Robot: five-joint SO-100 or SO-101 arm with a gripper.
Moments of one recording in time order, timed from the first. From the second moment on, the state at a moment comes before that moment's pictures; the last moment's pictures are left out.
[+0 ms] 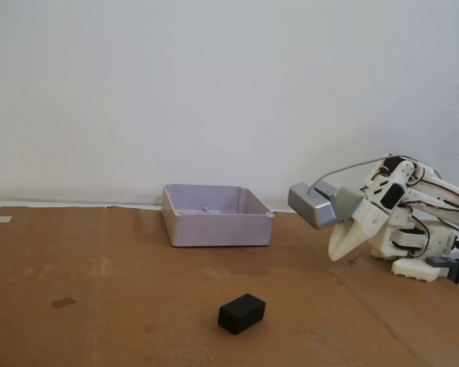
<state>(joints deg) 0.4 193.1 177.9 75.5 1.7</state>
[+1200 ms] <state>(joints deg) 0.4 193.1 177.6 75.5 1.7</state>
